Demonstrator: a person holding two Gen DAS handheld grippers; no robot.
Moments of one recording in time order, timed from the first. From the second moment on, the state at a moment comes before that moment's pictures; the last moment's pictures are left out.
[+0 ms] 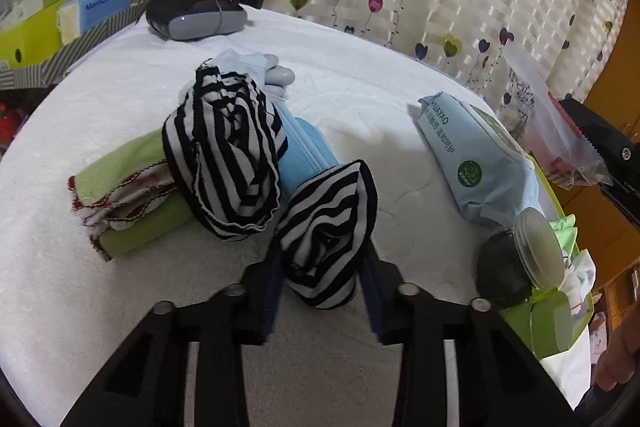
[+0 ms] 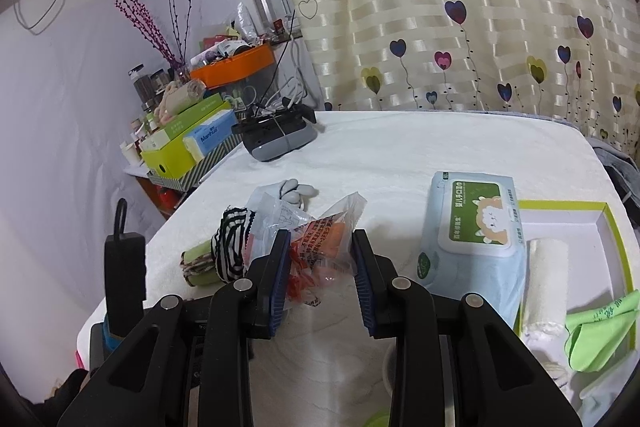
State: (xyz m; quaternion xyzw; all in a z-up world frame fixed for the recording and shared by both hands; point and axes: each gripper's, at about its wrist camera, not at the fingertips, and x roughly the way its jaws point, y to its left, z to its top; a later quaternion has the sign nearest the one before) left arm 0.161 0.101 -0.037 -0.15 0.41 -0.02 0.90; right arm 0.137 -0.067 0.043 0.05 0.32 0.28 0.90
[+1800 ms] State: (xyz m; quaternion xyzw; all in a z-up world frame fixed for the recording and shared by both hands) left arm 0.068 0.017 0.059 -0.10 0.31 -0.08 0.94; right arm 0.046 -0.145 0.066 0.05 0.28 0.25 0.93
